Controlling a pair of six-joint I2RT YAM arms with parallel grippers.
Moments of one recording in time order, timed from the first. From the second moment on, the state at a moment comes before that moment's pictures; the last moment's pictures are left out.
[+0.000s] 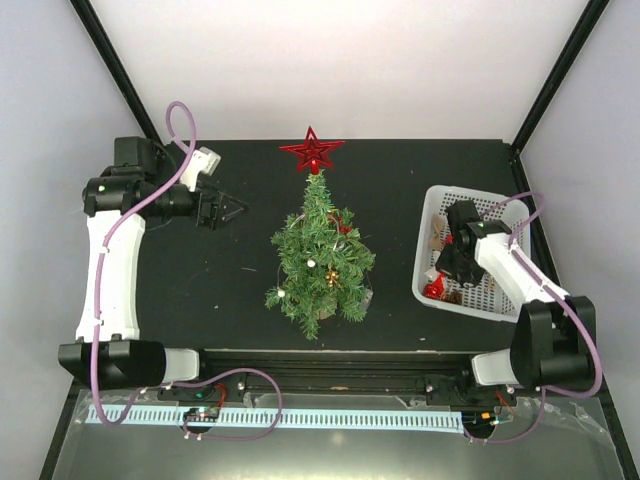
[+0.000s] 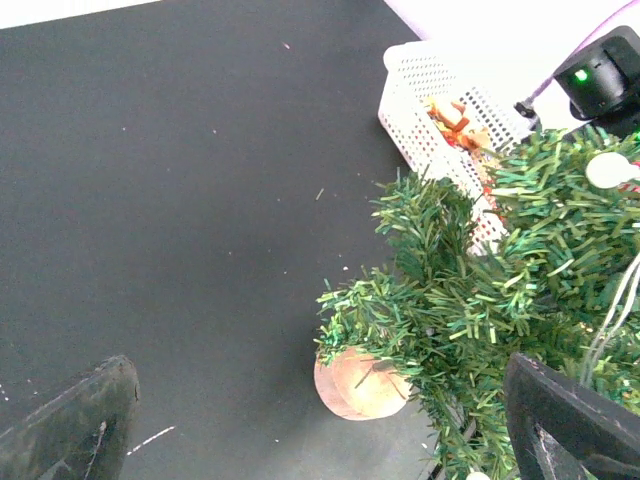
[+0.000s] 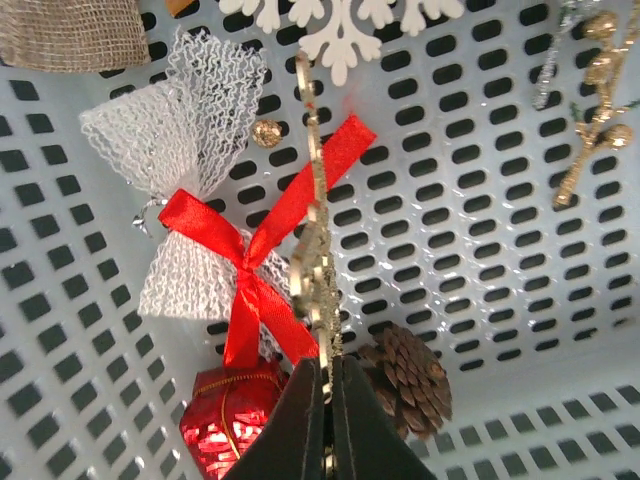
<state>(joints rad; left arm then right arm) 0.10 1.32 1.58 -1.25 0.86 0.40 0.14 1.40 0.93 -0.95 0.12 0.66</state>
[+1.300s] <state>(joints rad) 0.09 1.01 2.10 -1.36 1.43 0.35 0.20 0.69 1.52 -0.95 -0.91 0.52</state>
